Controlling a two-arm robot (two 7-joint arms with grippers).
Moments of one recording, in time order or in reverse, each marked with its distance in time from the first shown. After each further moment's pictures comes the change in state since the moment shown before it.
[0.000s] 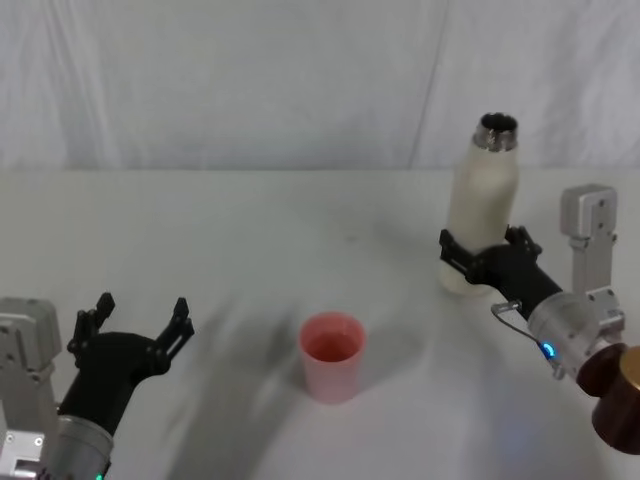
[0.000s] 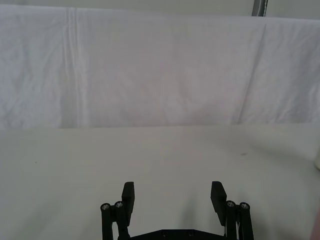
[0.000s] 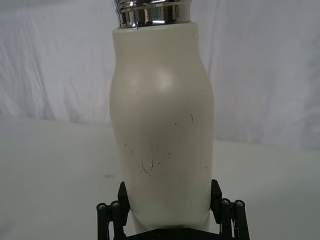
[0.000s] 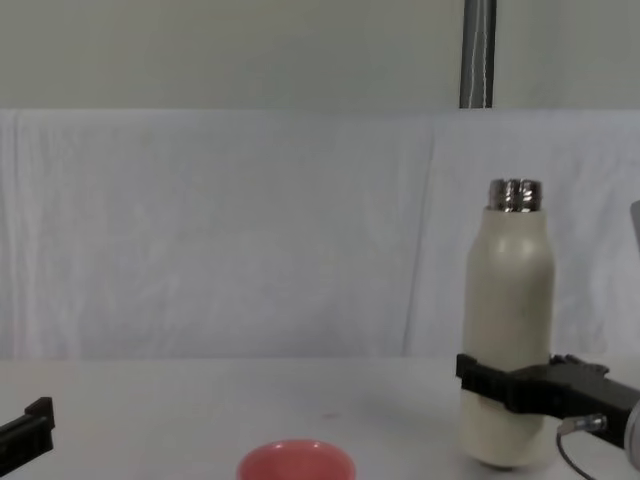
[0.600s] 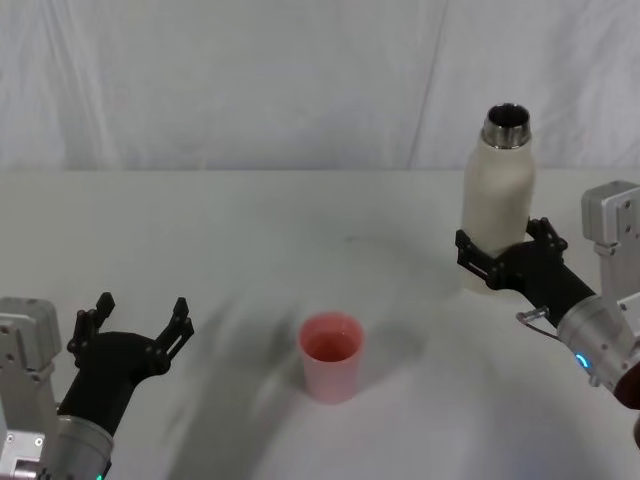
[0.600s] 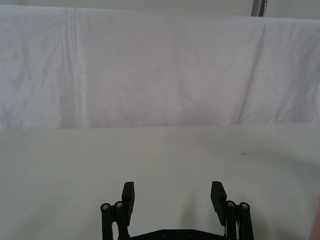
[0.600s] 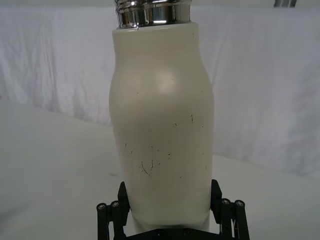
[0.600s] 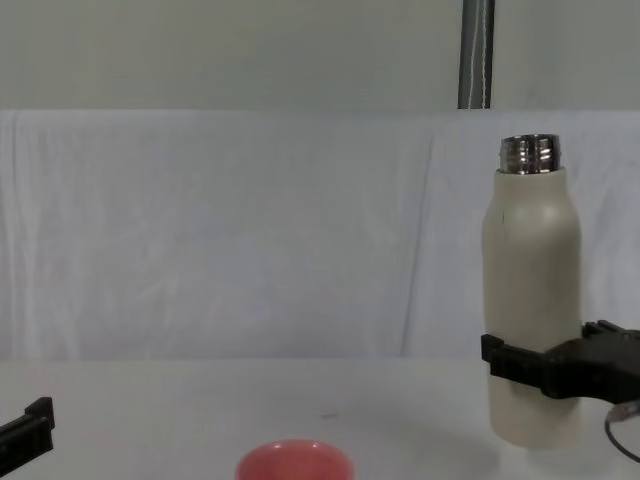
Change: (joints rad) left arm 0.000 0.000 0.000 0.000 0.000 0.000 0.000; right arm -0.120 0.094 -0.010 -0.249 -0.059 0.057 -0.017
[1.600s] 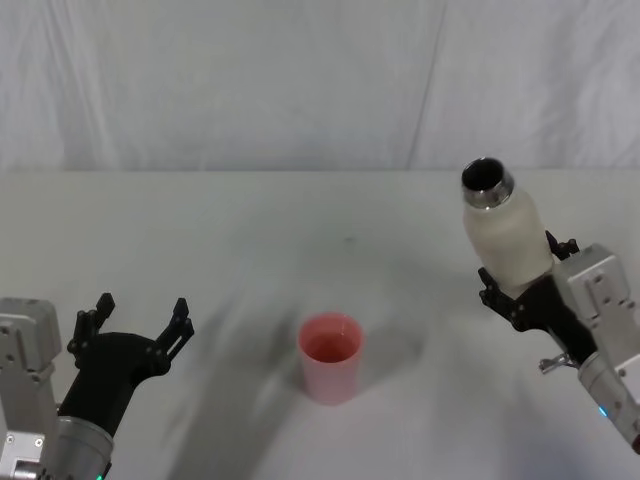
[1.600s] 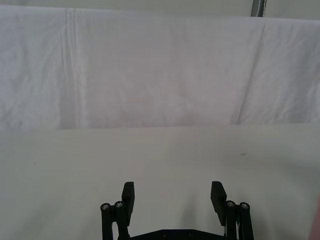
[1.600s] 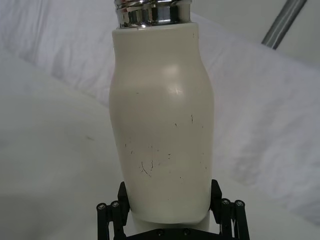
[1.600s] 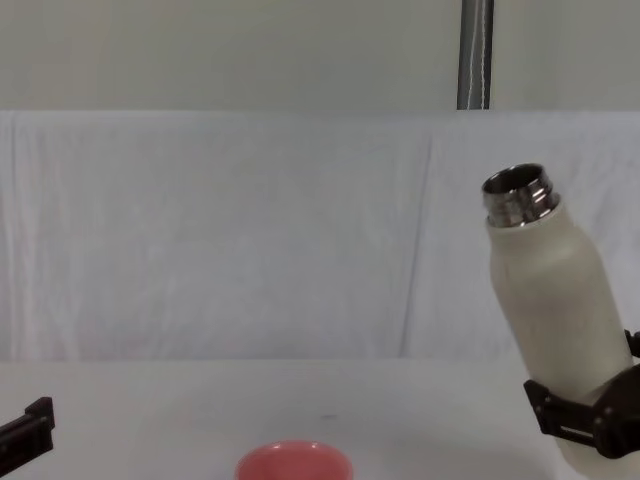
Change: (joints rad) left arm 0.000 0.000 0.000 0.000 0.000 0.000 0.000; right arm -0.156 0.046 -0.004 -0.144 -0.340 -0.067 -0.133
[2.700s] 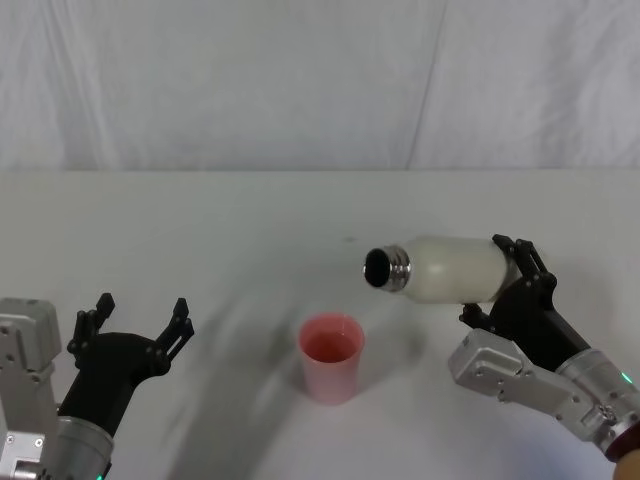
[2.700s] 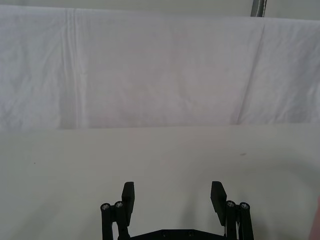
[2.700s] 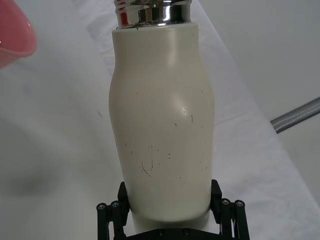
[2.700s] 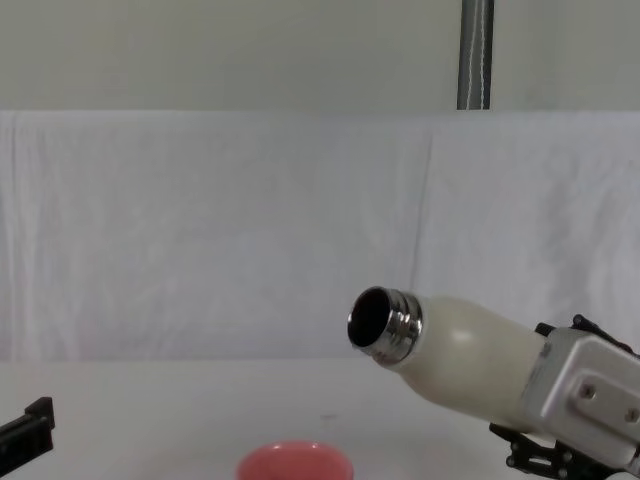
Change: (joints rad) left arm 0.000 0.000 0.000 0.000 0.000 0.000 0.000; right arm 0.053 0.072 -0.145 0.056 -0.538 -0.070 -0.144
